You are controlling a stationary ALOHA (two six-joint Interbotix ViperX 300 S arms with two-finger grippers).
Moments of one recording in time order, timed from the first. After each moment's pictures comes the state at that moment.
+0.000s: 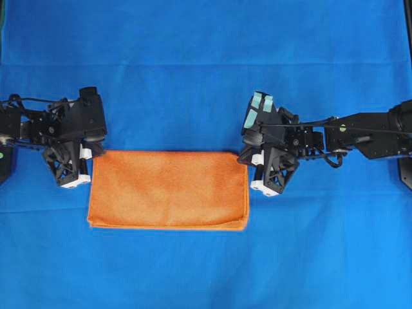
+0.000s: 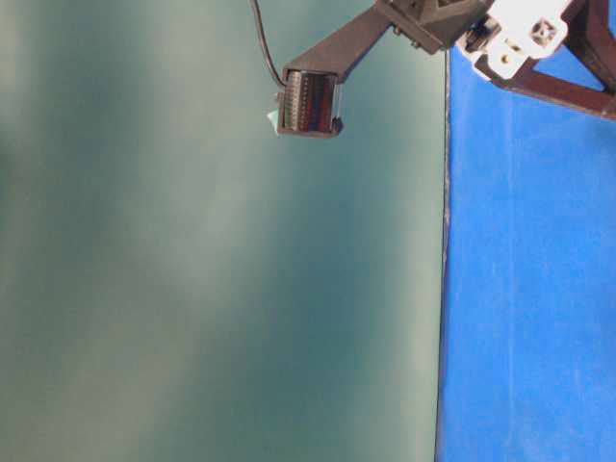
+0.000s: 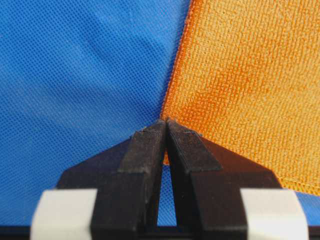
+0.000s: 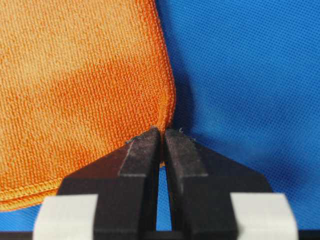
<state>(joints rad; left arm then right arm) 0.04 -0.21 1.12 -0.03 0.18 -0.17 -0.01 0.10 0.80 -0.04 -0.06 0.37</state>
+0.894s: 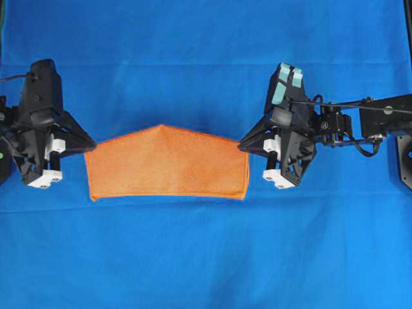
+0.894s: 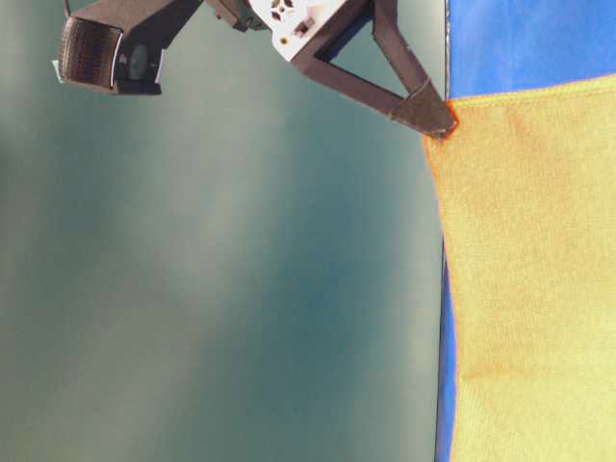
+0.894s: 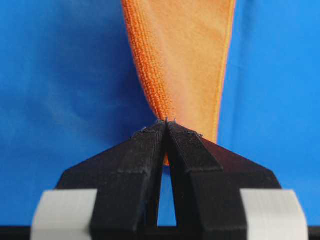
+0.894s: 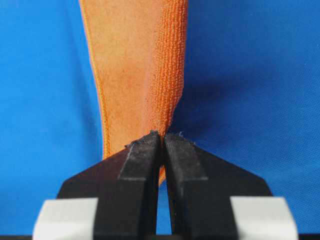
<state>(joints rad) -0.02 -0.64 1.02 -0.03 0.43 -0.23 -0.01 -0.18 0.77 -0.04 0.09 0.37</state>
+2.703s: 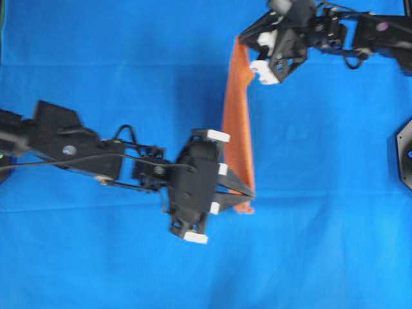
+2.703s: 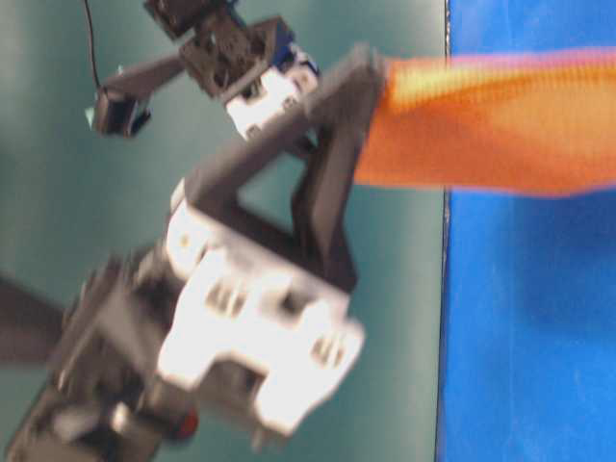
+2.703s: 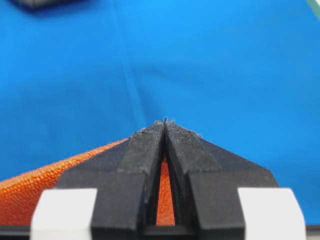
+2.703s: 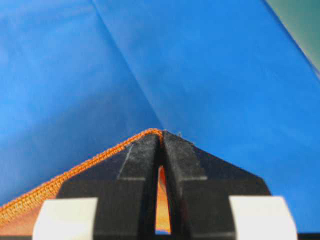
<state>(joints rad) -0.18 0.12 0.35 -0.02 -0.02 0.21 -0.44 -0.16 0.68 -0.27 0.11 0.37</state>
